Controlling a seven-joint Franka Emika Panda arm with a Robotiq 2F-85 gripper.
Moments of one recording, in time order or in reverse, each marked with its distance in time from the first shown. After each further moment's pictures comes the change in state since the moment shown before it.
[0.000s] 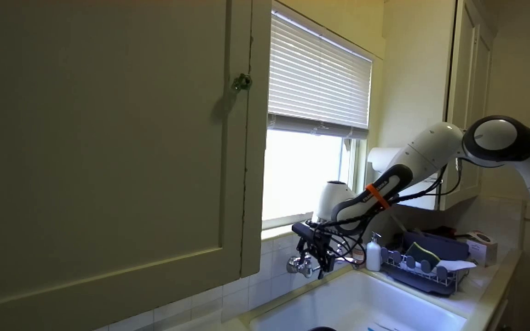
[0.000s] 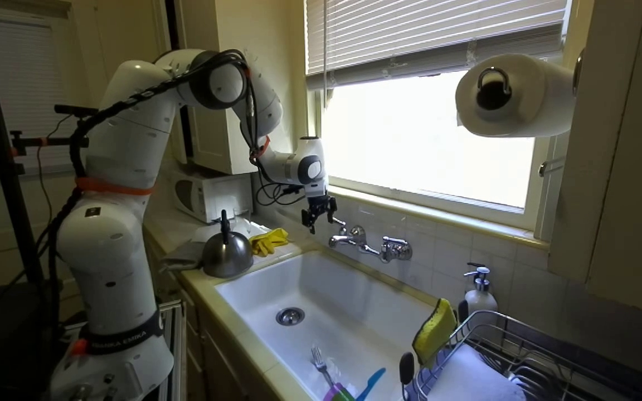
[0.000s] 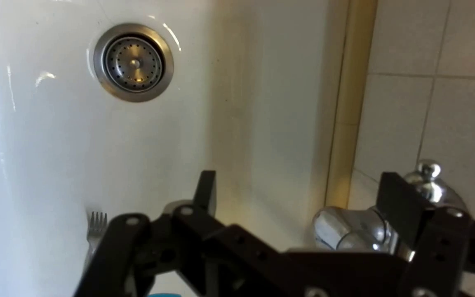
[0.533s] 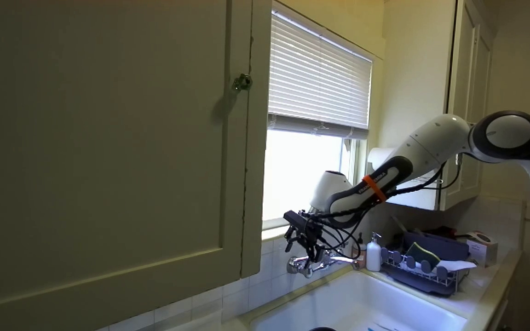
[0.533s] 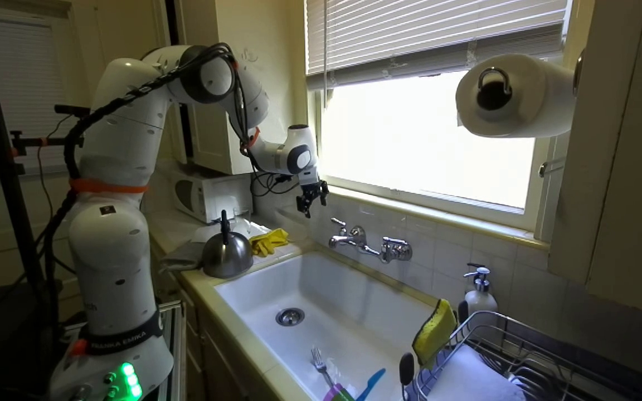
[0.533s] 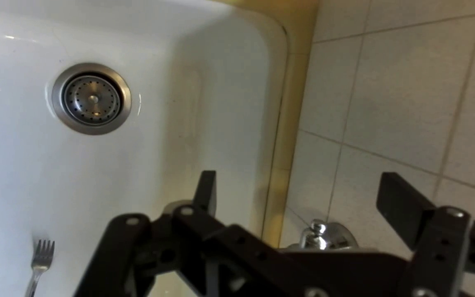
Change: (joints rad) arm 0.185 -0.063 -0.114 0.021 0.119 0.069 -0.099
